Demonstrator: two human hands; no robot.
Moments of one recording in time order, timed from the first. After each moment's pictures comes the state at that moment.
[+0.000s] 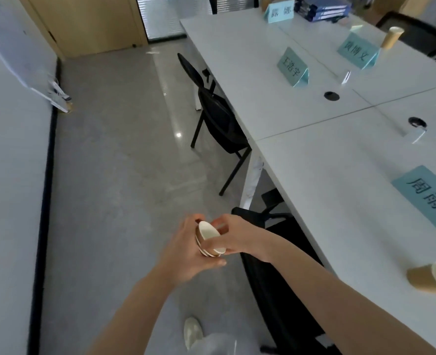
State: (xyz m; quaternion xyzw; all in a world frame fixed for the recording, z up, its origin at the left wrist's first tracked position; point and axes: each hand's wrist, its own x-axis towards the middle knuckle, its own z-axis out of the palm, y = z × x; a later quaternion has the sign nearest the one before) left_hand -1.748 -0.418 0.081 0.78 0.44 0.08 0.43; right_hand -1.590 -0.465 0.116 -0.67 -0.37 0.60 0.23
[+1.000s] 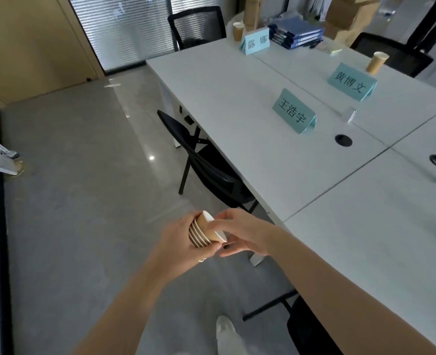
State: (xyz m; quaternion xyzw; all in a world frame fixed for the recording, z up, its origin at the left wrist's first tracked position) left_hand -1.627 -0.027 0.099 0.84 0.35 0.07 0.41; right_hand -1.468 -0.117 0.127 -0.65 -0.21 0.64 0.36
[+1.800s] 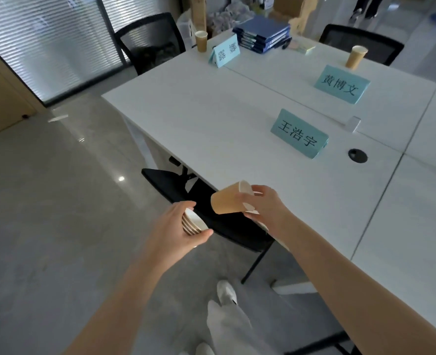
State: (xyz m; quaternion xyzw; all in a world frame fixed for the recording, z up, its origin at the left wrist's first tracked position) left_hand -1.487 0.262 0.096 0.89 0.27 0.06 0.37; right_hand -1.314 0.112 0.091 -0.72 0.05 0.38 0.58
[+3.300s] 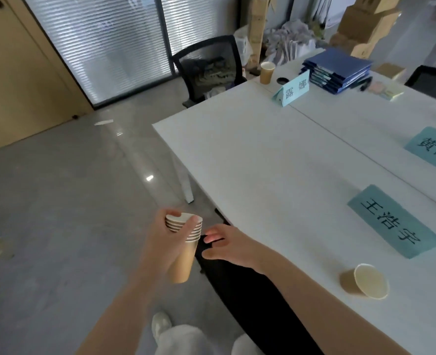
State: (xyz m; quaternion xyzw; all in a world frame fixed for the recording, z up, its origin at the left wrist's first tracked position) left_hand -1.388 0.505 0.094 0.68 0.49 0.19 0.51; right_hand -1.263 0.388 0.091 -0.72 -0.33 0.52 0.31
